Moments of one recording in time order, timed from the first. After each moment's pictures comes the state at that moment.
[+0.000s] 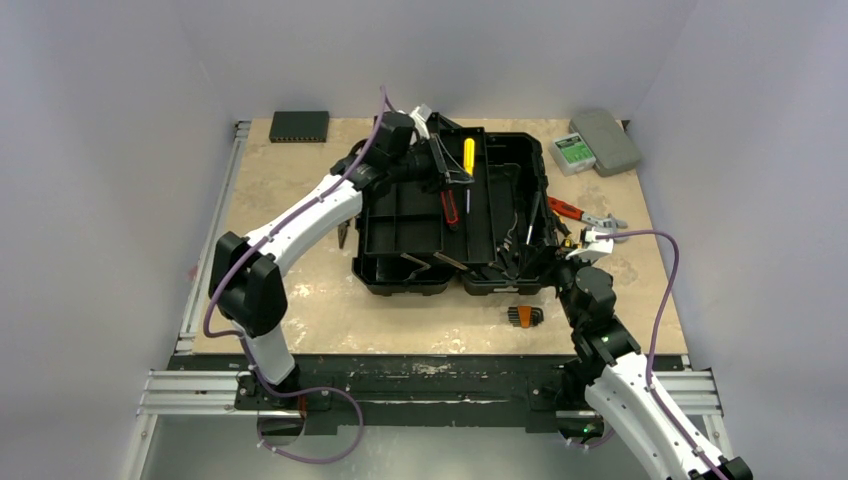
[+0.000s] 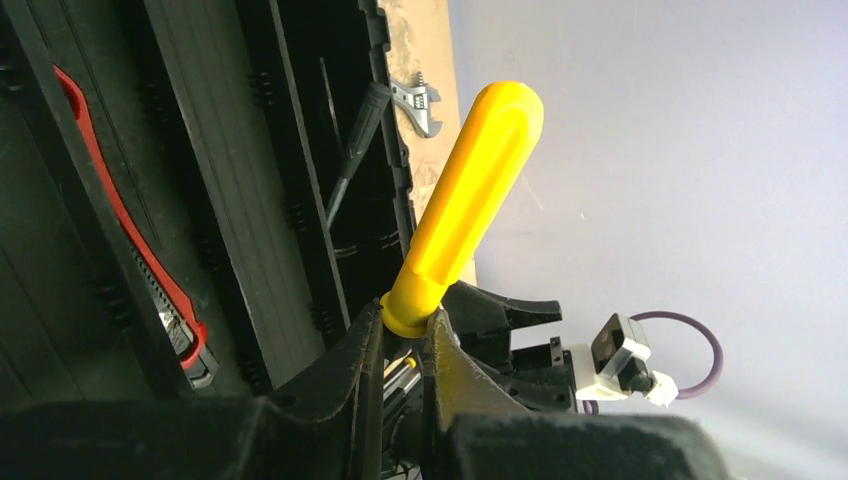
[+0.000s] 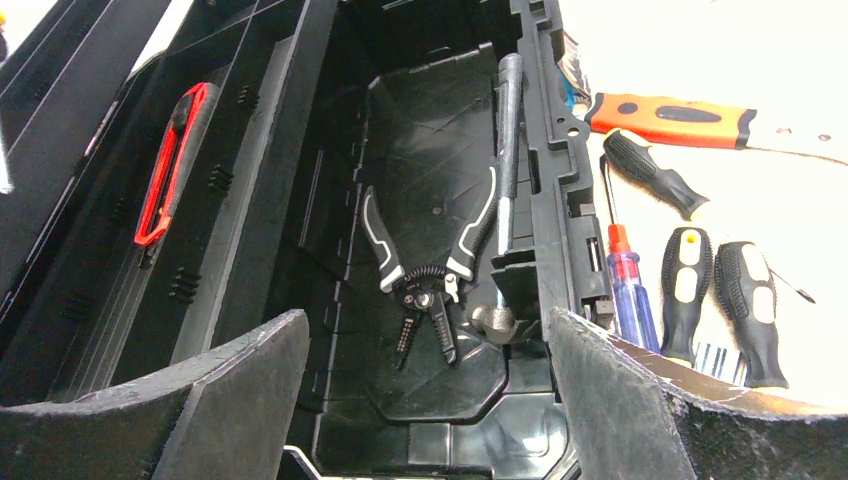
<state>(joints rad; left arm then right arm) -0.60 1.75 1.59 -0.28 0.40 -0.98 0.37 0.48 0.26 0.04 0.24 0.45</state>
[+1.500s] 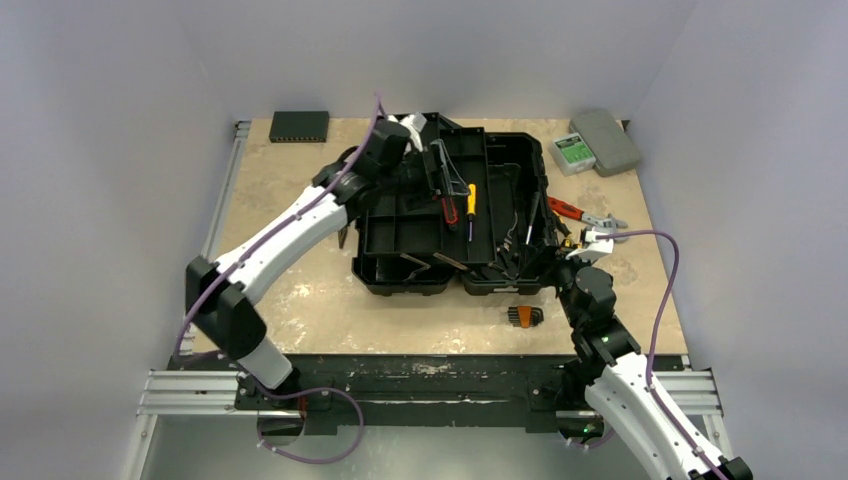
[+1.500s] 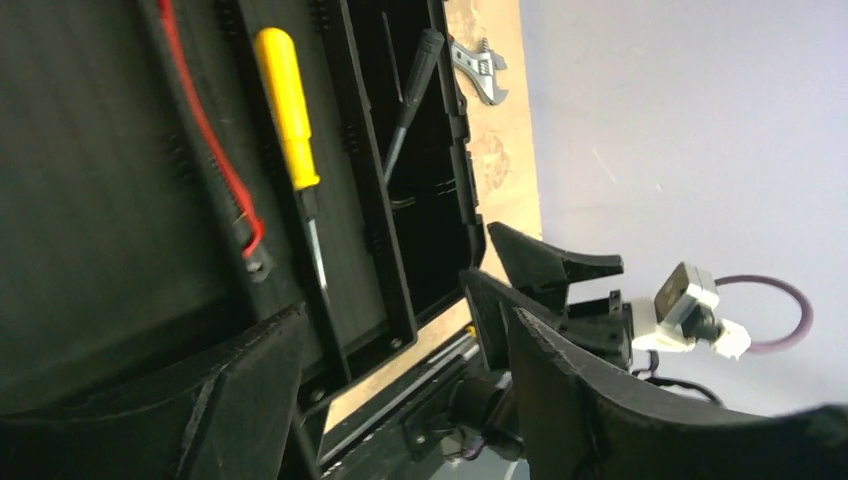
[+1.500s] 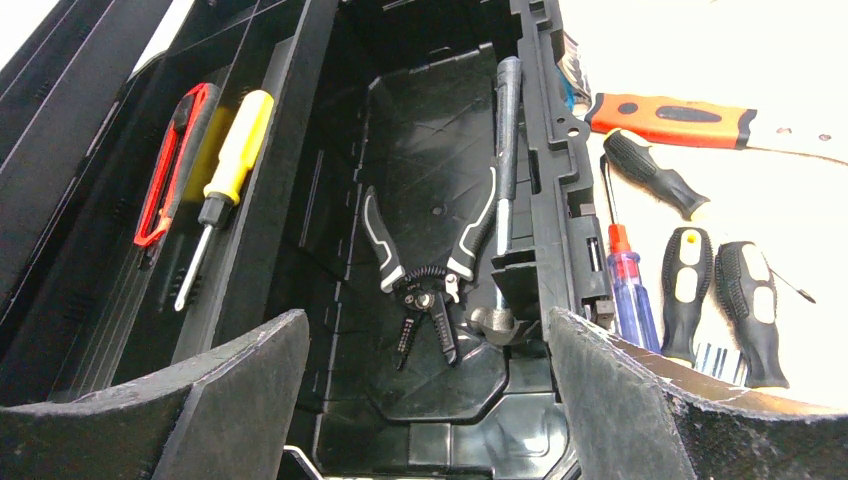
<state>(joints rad) -0.66 1.67 1.56 -0.45 0.29 -0.88 0.37 0.48 0.26 0.04 0.24 0.45</state>
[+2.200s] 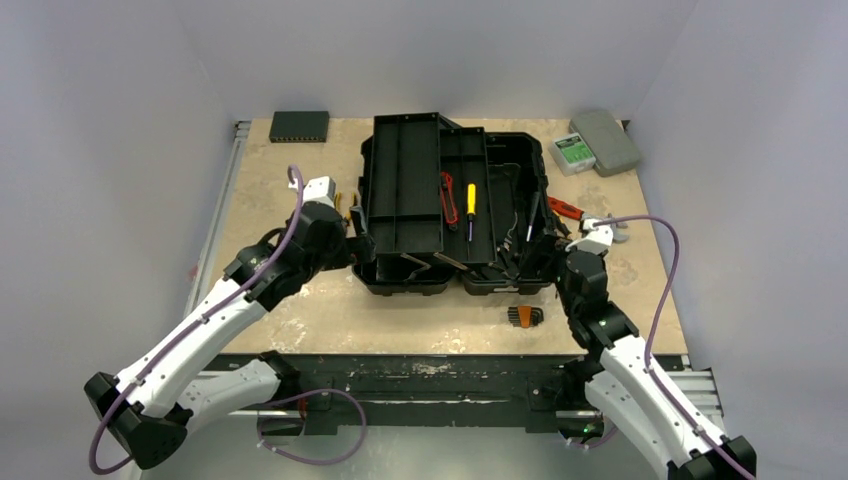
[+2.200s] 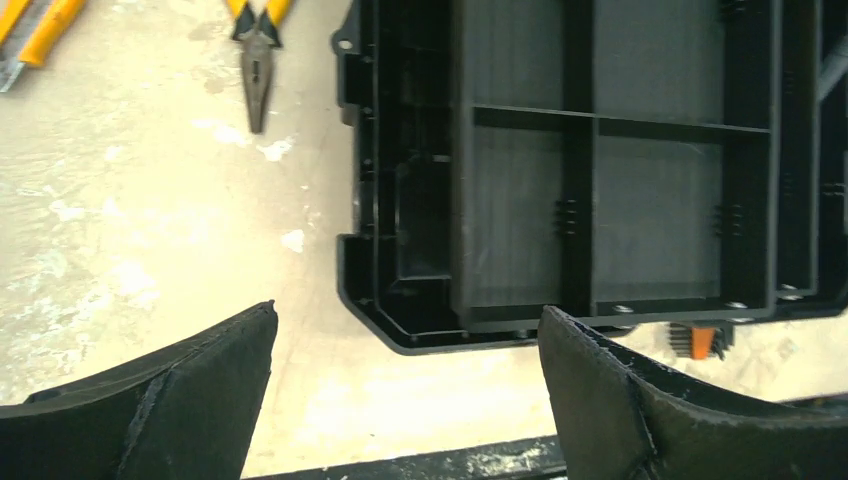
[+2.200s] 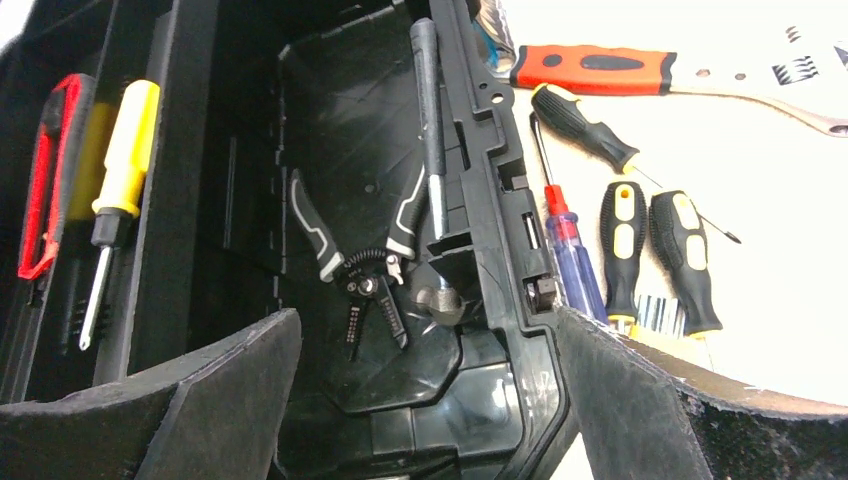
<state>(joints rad) -0.66 0.98 1.05 -0.76 -0.30 -0.67 0.37 0.61 0.35 -0.07 0.36 0.50</state>
